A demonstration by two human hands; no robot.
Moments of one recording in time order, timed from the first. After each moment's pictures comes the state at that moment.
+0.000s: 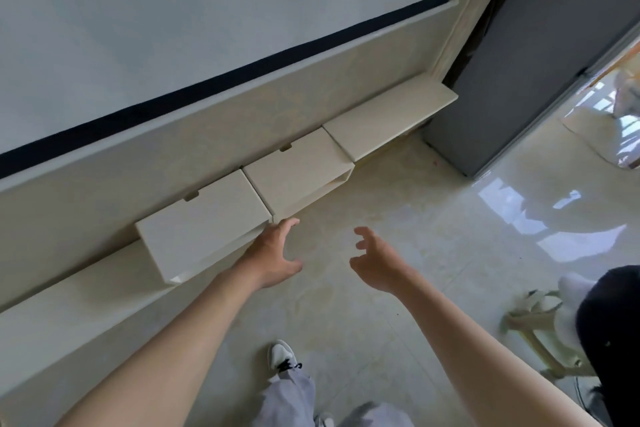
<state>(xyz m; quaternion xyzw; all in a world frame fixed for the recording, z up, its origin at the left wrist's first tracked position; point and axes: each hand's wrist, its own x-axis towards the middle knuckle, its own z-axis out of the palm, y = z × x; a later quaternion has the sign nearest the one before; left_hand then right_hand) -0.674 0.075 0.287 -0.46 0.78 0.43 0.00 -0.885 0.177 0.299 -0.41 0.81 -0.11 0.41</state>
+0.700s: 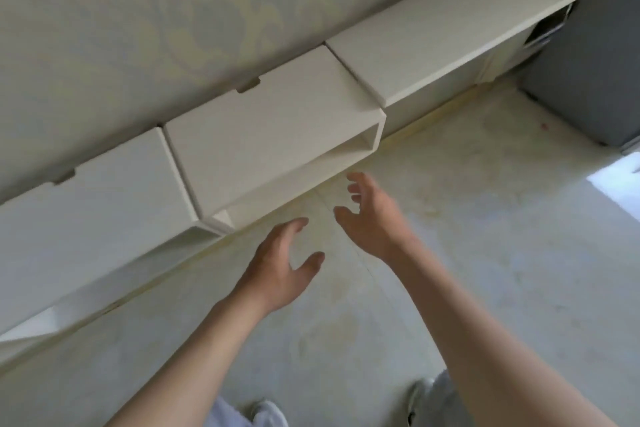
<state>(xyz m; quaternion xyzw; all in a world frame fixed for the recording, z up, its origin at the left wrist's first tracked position) -0.828 -0.012 -0.065 -0.55 0.73 0.40 -0.09 -1.024 -0.011 -0.041 -0.49 0.73 -0.27 0.39</state>
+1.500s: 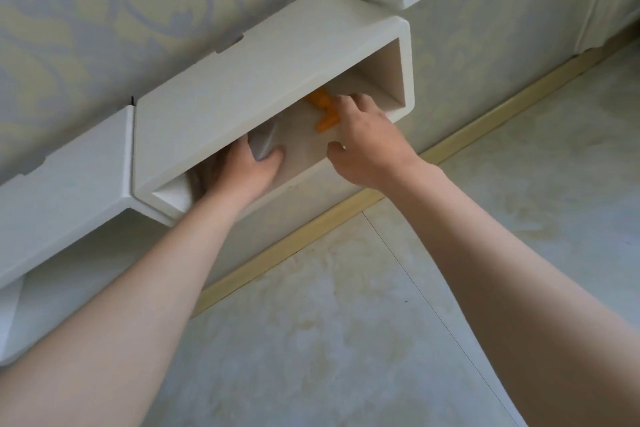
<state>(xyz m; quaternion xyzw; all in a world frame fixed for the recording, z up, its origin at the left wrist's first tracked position) -0.852 -0.157 -0.147 -0.69 0.68 0.15 -0.20 -1.040 -0.114 -0.166 -0.67 0.65 -0.32 0.16</state>
